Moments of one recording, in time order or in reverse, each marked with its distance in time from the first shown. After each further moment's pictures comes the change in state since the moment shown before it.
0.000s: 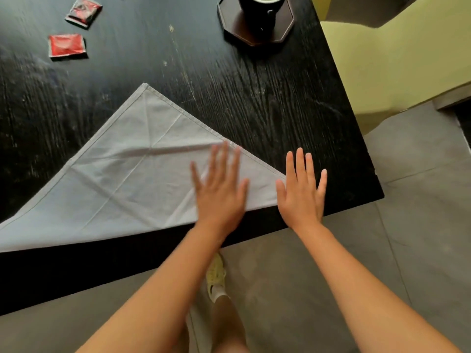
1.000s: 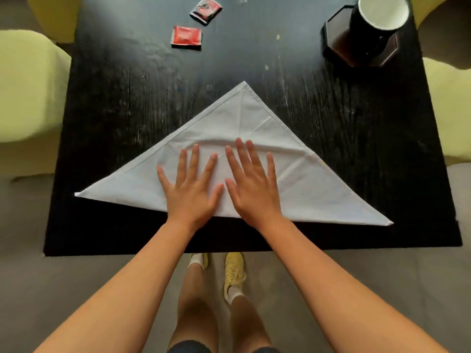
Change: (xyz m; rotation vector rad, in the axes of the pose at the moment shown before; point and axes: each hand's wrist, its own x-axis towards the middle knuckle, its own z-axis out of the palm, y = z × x) left_hand -0.048 -0.175 -0.039 0.166 -0.028 -0.258; right_hand -0.009 -0.211 -0.015 0.168 -0.027 -0.593
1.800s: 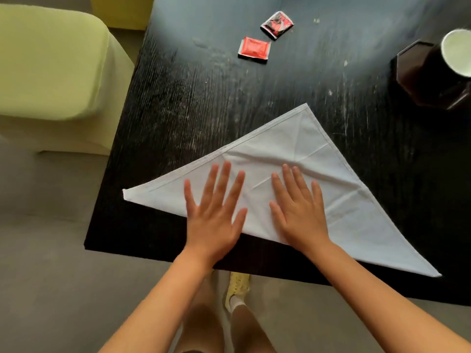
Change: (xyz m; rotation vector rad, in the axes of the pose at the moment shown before) left_hand -0.032 -0.038 -0.025 -0.099 0.212 0.019; right_hand 0.014 0.001 0.008 -0.129 -0.120 -0.062
